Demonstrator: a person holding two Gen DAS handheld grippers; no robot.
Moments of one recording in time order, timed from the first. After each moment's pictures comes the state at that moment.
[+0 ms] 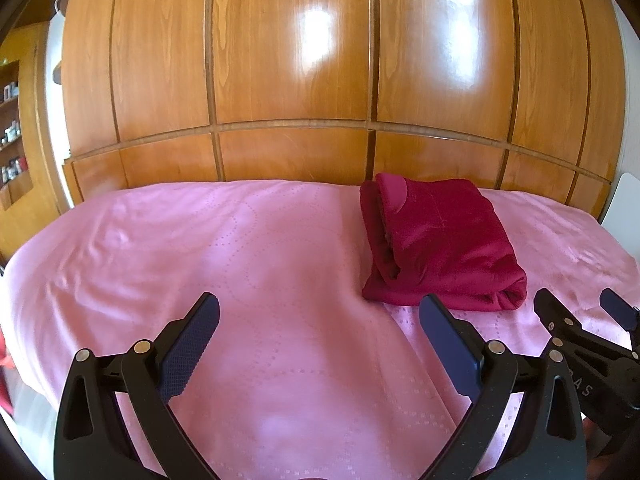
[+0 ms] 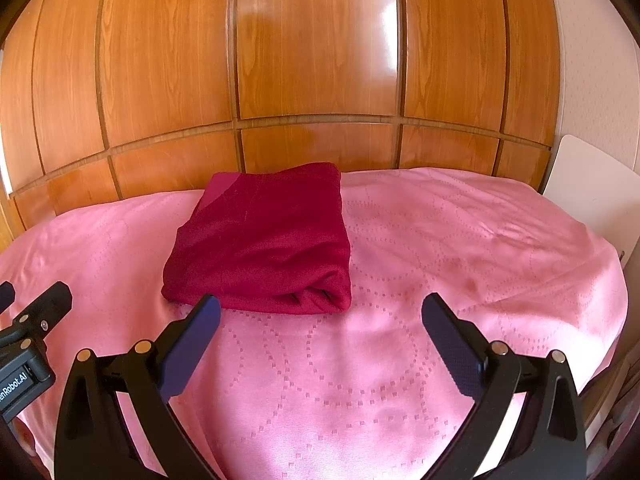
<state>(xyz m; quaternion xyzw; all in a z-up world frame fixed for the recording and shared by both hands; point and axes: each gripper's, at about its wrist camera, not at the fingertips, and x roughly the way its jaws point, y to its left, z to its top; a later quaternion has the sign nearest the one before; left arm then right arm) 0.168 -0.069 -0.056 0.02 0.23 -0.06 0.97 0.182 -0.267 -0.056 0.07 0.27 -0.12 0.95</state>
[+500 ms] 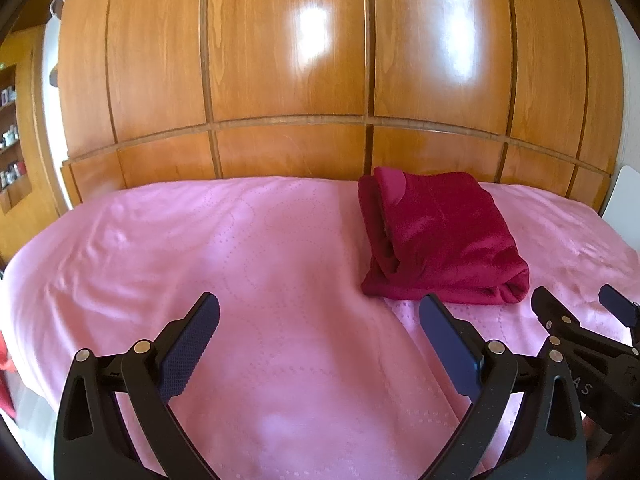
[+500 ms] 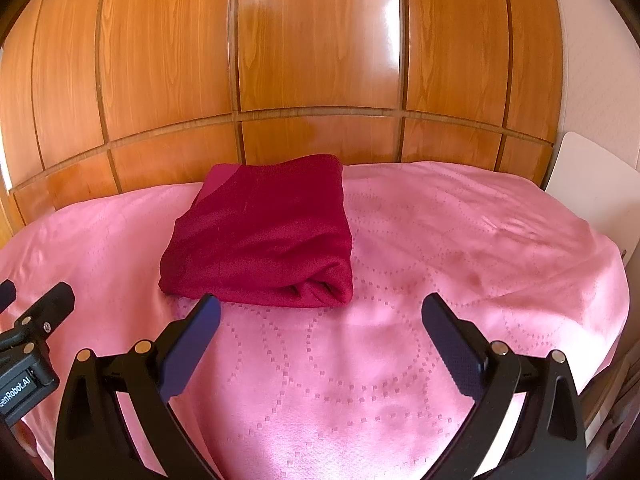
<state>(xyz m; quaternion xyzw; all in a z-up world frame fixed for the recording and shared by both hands) 0.171 -0.070 -0.059 0.03 0.24 -0.06 0.97 0.183 -0.264 -0.062 0.07 0.28 -0.13 0.95</state>
